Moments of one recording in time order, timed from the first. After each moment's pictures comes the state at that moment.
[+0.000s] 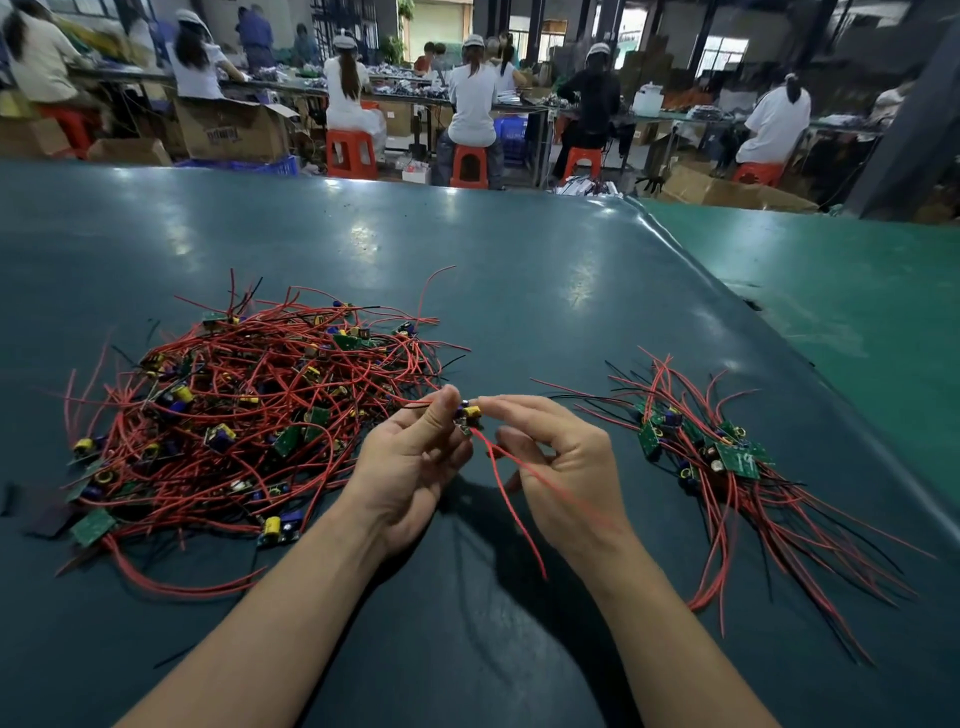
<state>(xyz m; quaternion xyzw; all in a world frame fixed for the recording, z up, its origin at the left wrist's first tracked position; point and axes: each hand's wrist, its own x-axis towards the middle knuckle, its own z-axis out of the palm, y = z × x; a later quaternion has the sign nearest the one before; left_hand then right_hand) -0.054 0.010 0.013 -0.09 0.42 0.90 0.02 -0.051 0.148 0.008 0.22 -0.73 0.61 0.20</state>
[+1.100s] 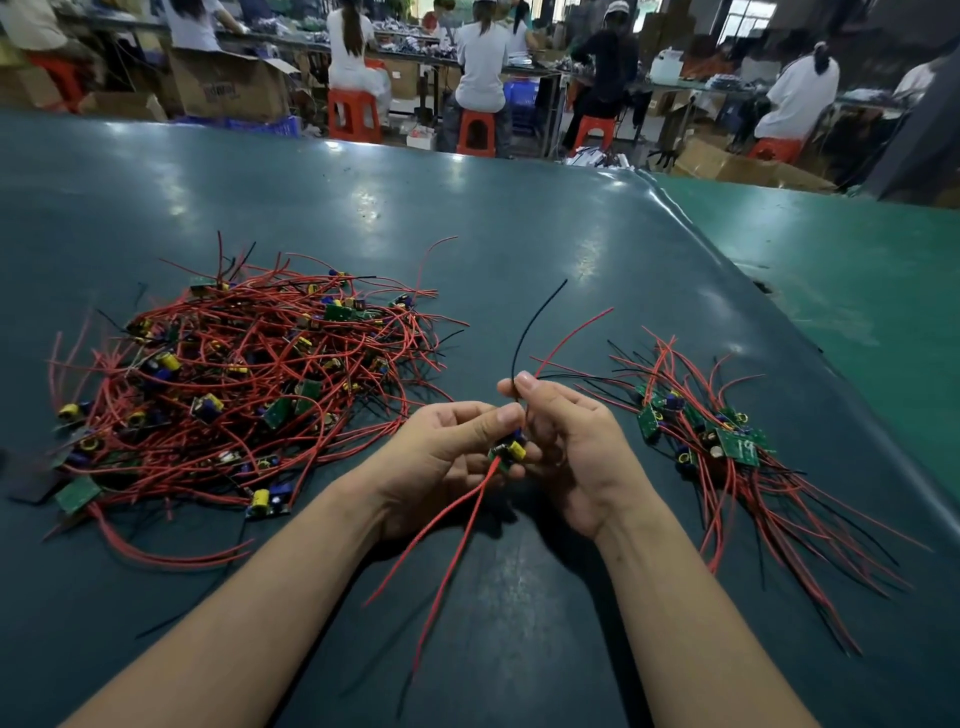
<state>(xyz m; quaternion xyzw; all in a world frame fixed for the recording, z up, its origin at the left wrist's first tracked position) -0.047 0.020 0.016 0.03 0.52 0.83 0.21 -0.061 0.162 0.023 -0.02 -0.56 0.82 -0.13</state>
